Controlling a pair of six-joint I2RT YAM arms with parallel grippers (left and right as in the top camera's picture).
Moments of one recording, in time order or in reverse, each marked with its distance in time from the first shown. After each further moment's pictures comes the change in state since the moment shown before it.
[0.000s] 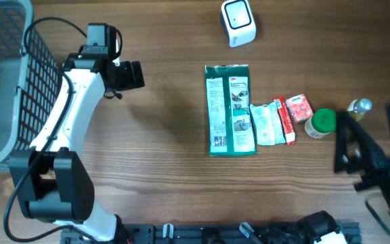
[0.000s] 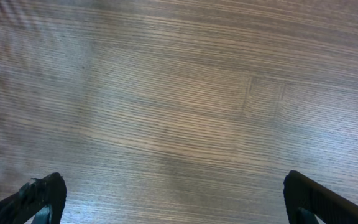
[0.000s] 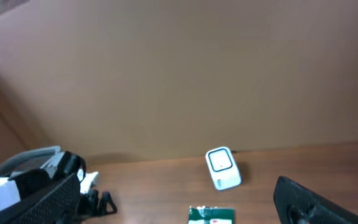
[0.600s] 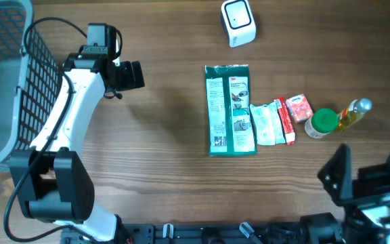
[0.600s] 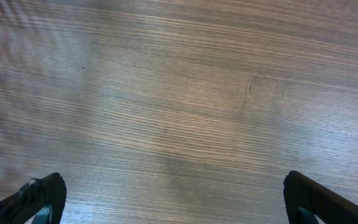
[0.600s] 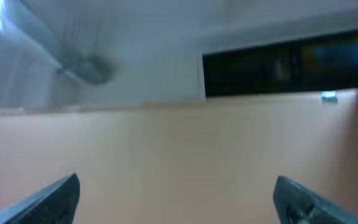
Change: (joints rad) left arm 0.000 0.001 0.000 0.000 0.000 0.000; right arm -0.216 -0.598 -1.100 1.325 -0.106 -0.277
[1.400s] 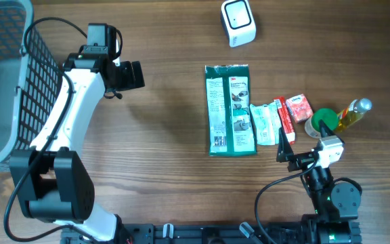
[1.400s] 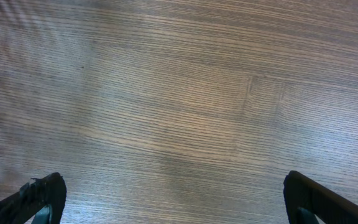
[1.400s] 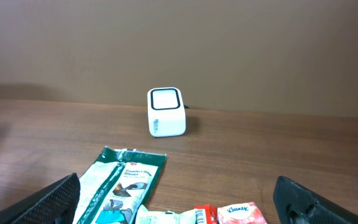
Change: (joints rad) left arm 0.000 0.001 0.000 0.000 0.000 0.000; right arm -0.118 -0.007 -0.335 -0.465 -0.174 -0.020
